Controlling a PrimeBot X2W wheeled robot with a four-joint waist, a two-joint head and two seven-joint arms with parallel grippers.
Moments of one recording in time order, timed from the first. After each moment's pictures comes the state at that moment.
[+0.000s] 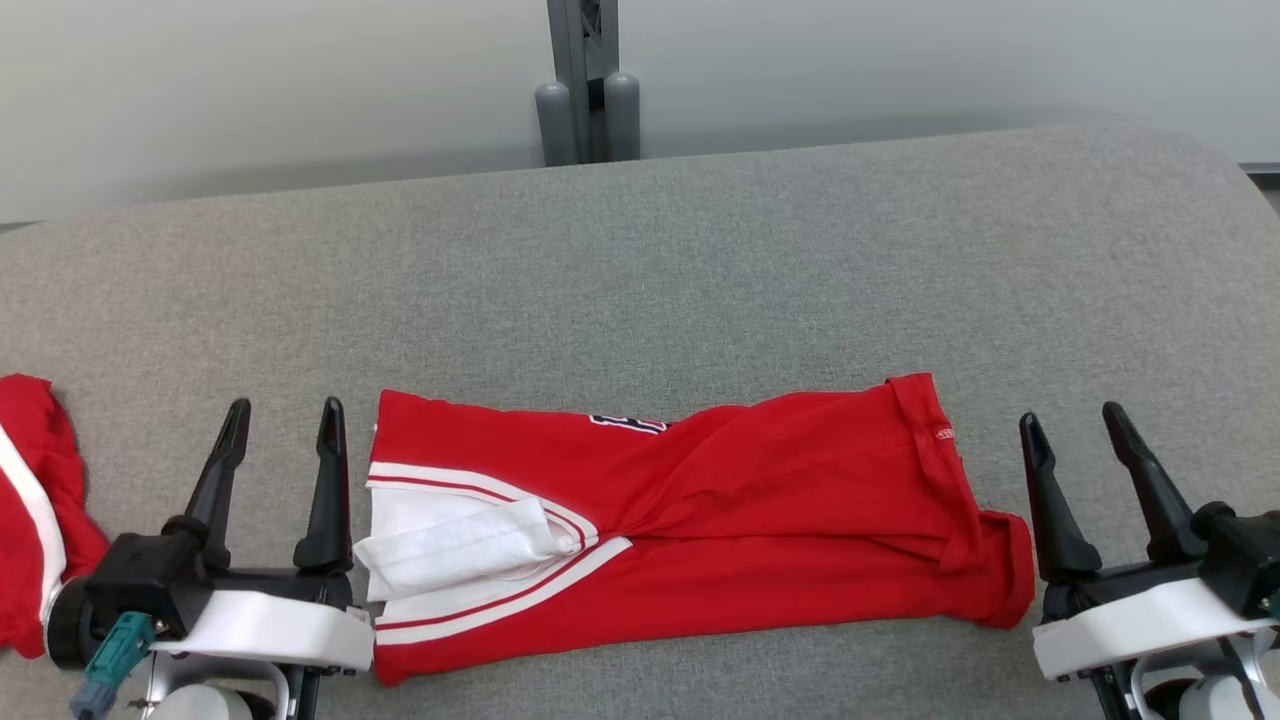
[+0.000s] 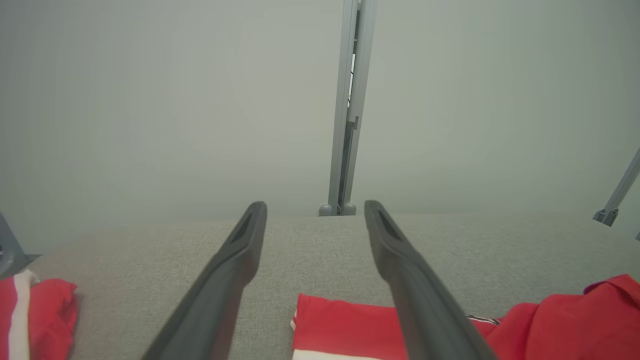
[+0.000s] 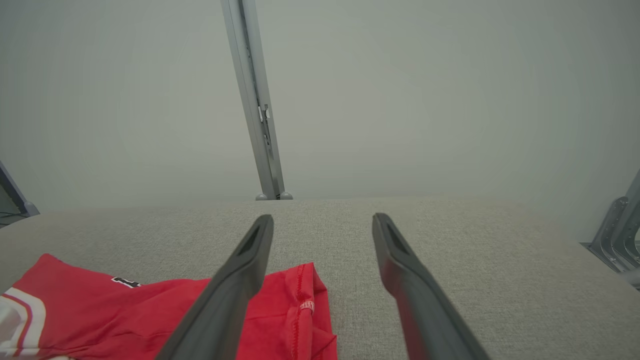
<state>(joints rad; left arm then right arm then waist) -0.09 0.40 -0.34 -0.06 -0.54 0.30 -0.26 -0.05 -0.10 0.02 0.03 0.22 0.13 -0.16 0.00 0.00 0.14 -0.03</state>
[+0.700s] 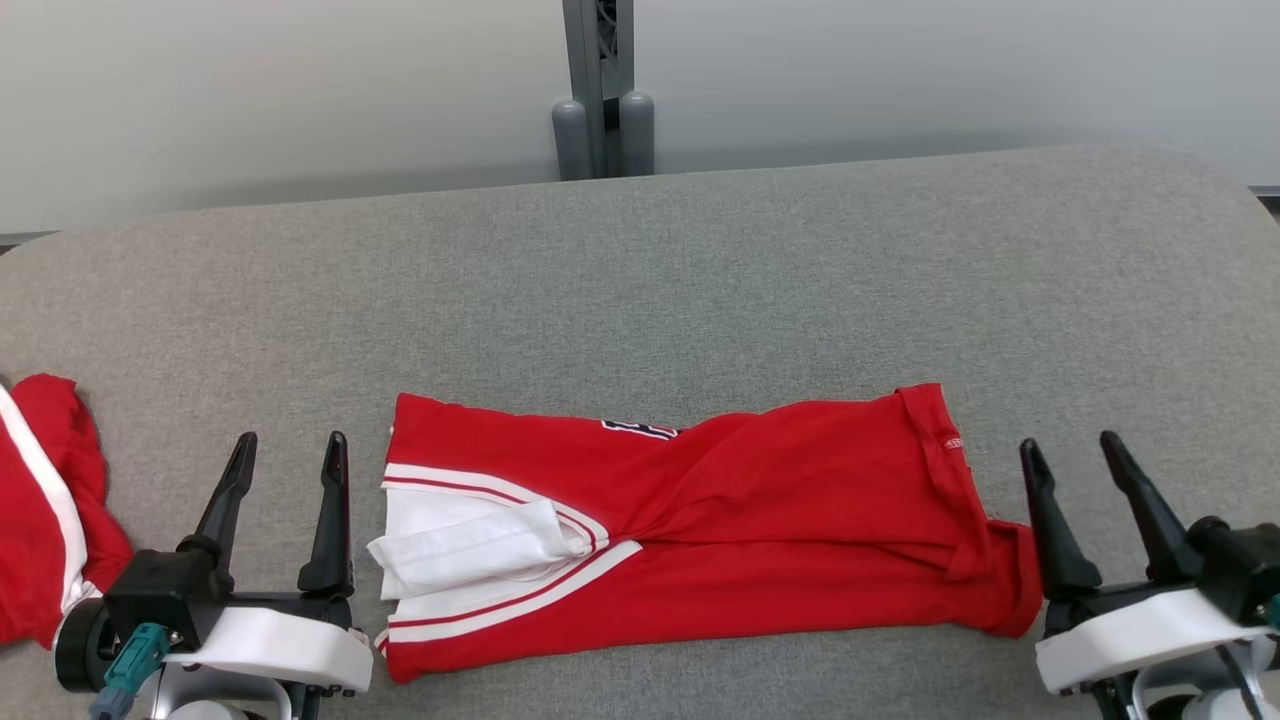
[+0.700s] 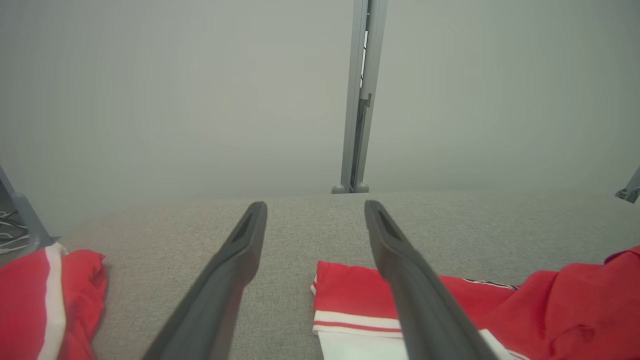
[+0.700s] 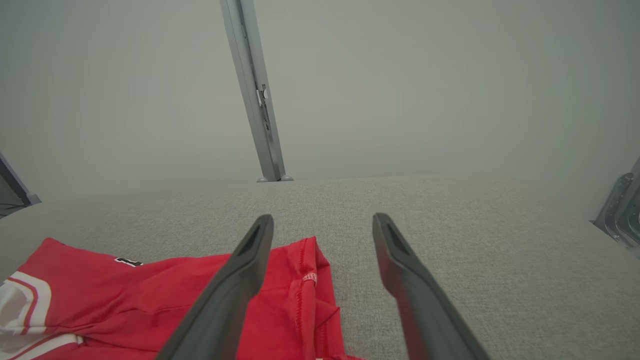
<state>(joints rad) -0.07 0.39 -0.35 0.03 -0.53 0.28 -0.26 -0.03 -0.09 0.01 0.08 0.22 0.13 -0.14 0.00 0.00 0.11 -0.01</state>
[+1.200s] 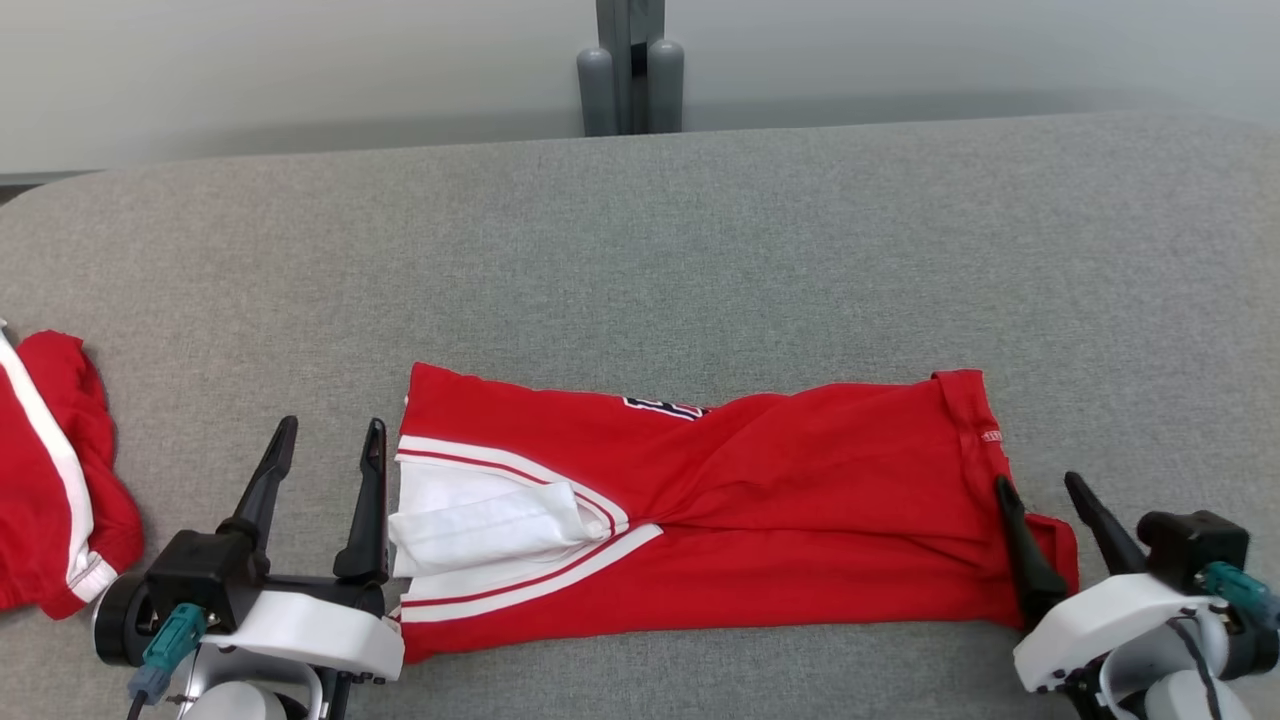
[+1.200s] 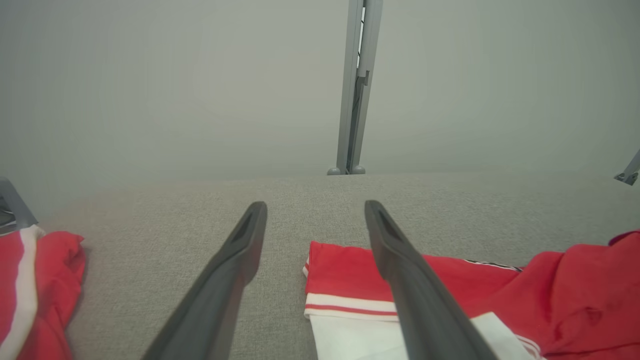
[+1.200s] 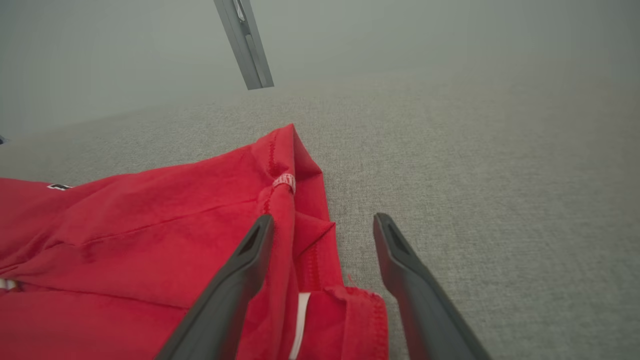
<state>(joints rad) -0.11 0.36 -0.39 0.05 -0.52 0.26 -0.26 -0.15 -0.12 0.06 0.40 0.31 0.13 -0.13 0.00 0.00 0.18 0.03</state>
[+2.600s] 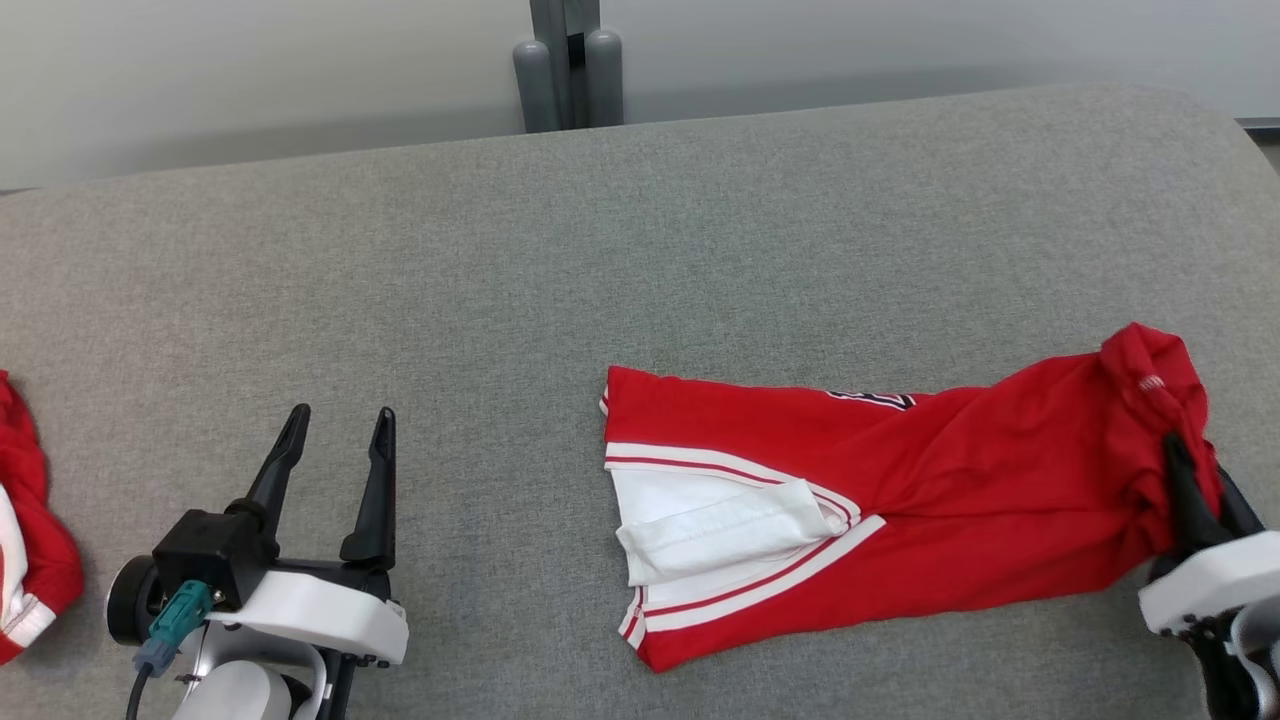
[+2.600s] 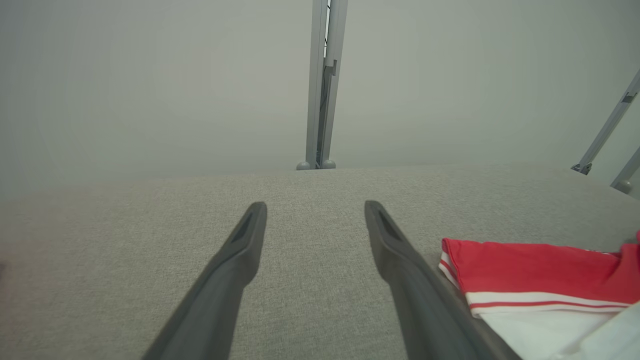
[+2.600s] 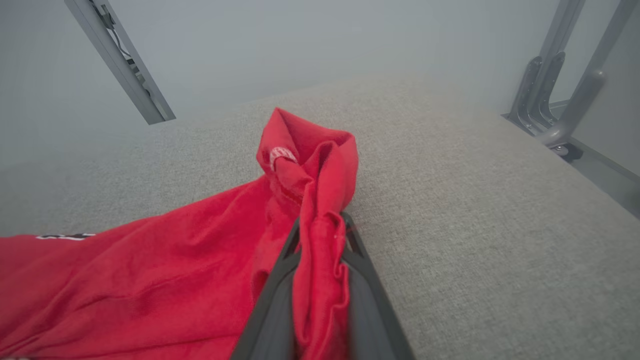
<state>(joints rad) -0.16 0.33 -0.38 0.12 -0.52 0.20 -0.26 -0.27 -0.34 0.09 0.65 0.56 0.13 -0.26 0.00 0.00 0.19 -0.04</state>
